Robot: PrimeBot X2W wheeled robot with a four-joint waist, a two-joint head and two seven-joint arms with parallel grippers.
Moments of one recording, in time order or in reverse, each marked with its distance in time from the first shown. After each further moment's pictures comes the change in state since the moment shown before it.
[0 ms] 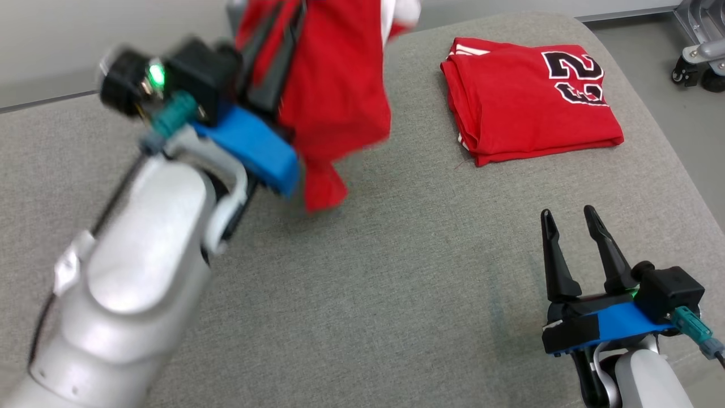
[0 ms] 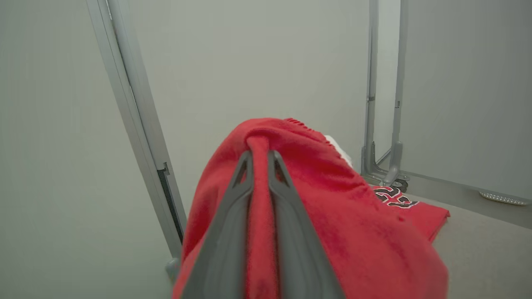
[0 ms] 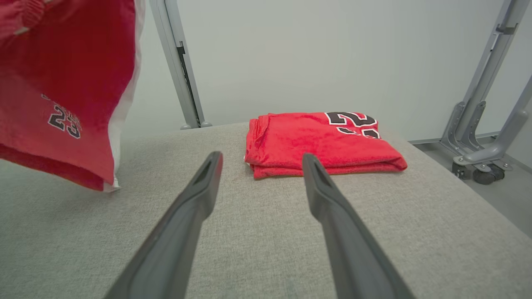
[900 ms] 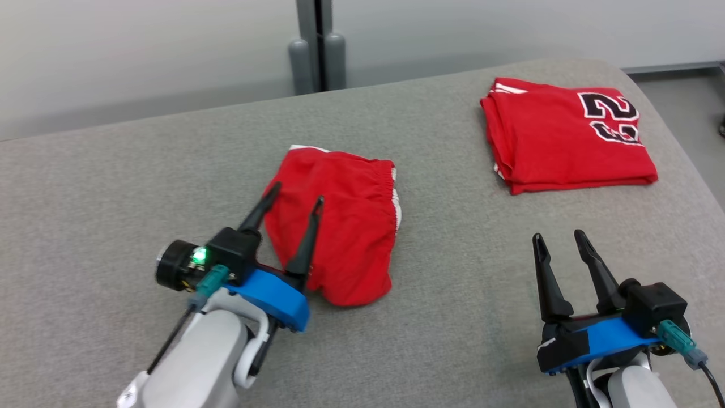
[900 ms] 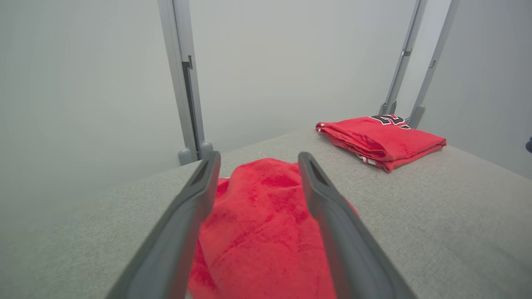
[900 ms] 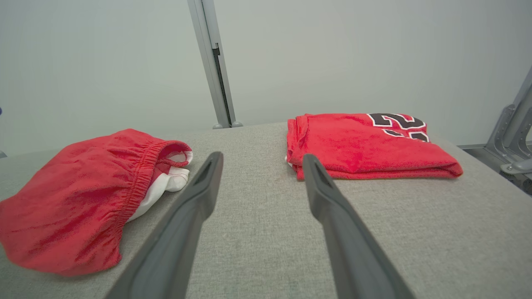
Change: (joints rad) left arm 0.391 -0.063 -0.048 0.138 -0.039 0.072 -0.204; right arm 0.026 0.002 0.015 0.063 -0.007 0.000 -0.004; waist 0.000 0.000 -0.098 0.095
